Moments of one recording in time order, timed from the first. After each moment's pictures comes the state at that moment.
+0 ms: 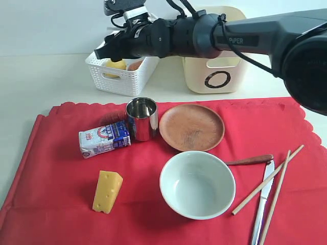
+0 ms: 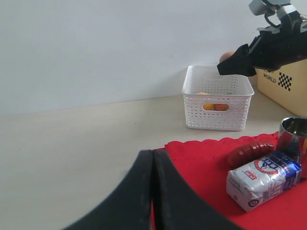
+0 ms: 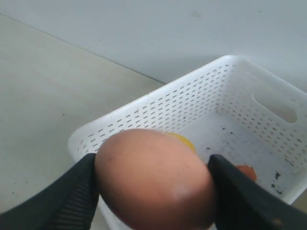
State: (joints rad) left arm -0.13 0.01 0.00 -0.10 0.19 0.18; right arm 0.49 2.34 -1.83 0.25 0.06 -0.20
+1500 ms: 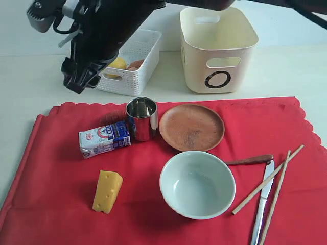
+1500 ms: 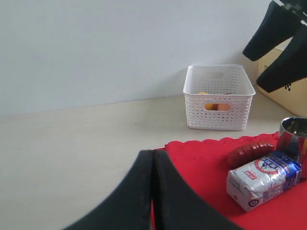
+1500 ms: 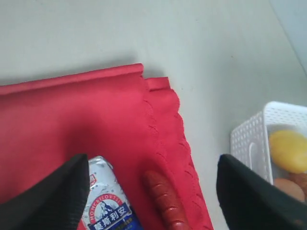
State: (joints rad) left arm -0.13 0.01 0.00 -0.10 0.19 0.18; right arm 0.65 2.08 -1.84 0.32 0.76 -0.78
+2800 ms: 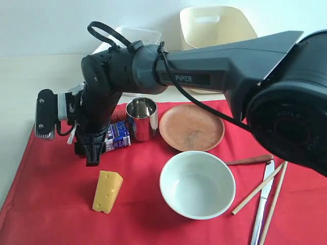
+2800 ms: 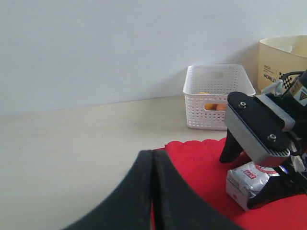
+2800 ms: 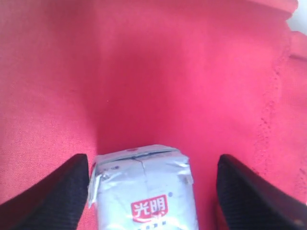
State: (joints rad) left arm -0.13 0.01 0.00 -0.10 0.19 0.18; right arm 0.75 2.36 -1.84 0.16 0.70 -0.99
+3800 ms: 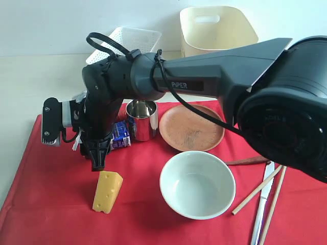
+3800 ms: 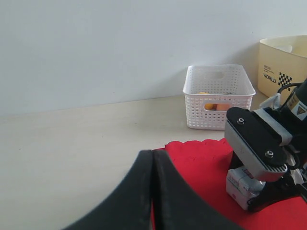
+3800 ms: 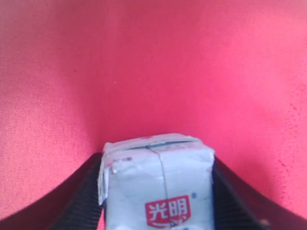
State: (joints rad) left arm -0.13 0.01 0.00 -0.10 0.19 0.18; right arm 0.75 2.39 -1.84 0.12 0.71 -0.96
